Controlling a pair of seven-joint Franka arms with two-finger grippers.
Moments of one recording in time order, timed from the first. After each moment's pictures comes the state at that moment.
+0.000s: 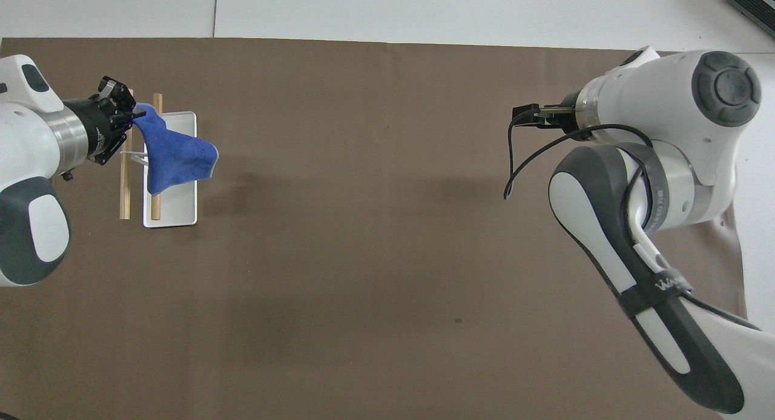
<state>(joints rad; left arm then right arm) -0.14 0.04 0.03 -2.01 -0.04 2.56 -1.13 0.09 0.22 0.04 -1.65 0.00 2.06 0.19</state>
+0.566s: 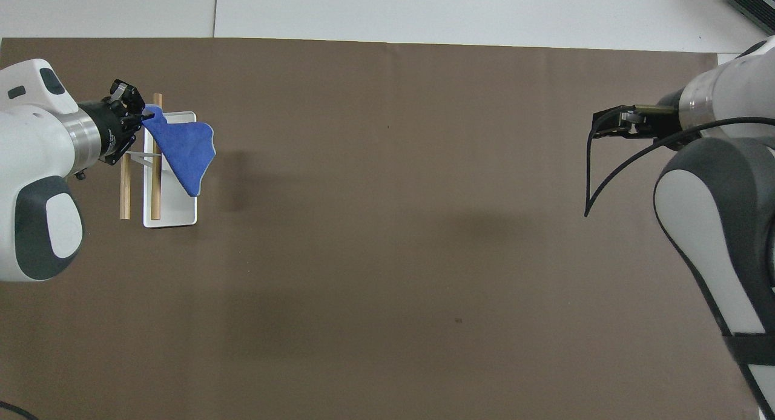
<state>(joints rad) -0.14 0.06 0.03 -2.01 -0.04 2.63 -1.13 0.02 0.05 -0.01 -1.63 0.00 1.79 0.19</state>
